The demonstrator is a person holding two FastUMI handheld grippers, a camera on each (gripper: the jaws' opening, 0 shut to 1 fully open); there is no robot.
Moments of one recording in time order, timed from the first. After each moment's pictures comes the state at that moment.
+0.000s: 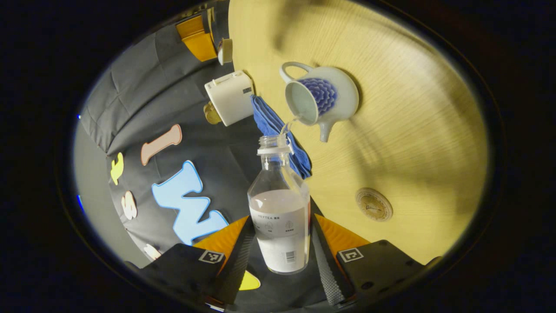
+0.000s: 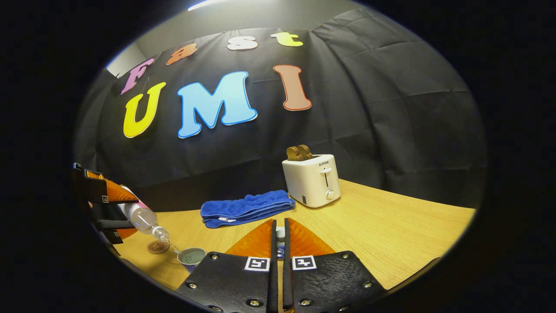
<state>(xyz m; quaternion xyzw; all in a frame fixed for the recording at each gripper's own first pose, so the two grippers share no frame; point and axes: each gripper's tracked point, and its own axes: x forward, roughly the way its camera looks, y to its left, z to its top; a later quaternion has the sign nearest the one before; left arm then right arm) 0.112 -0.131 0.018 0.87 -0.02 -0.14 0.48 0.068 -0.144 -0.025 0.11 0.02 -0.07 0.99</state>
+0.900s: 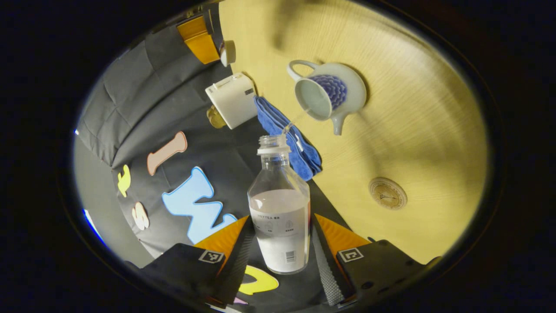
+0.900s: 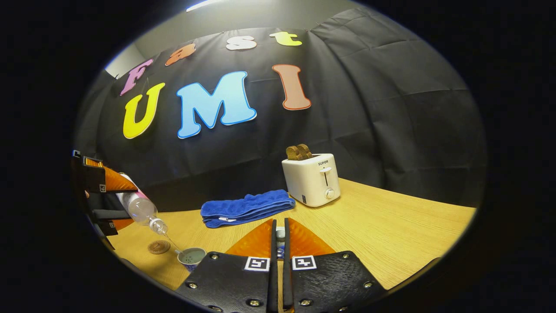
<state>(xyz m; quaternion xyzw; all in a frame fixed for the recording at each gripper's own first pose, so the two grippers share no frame) 0.112 -0.144 0.044 0.89 -0.04 -0.13 0.44 0.070 -0.145 -0.027 0.12 0.02 -0.07 0.99</state>
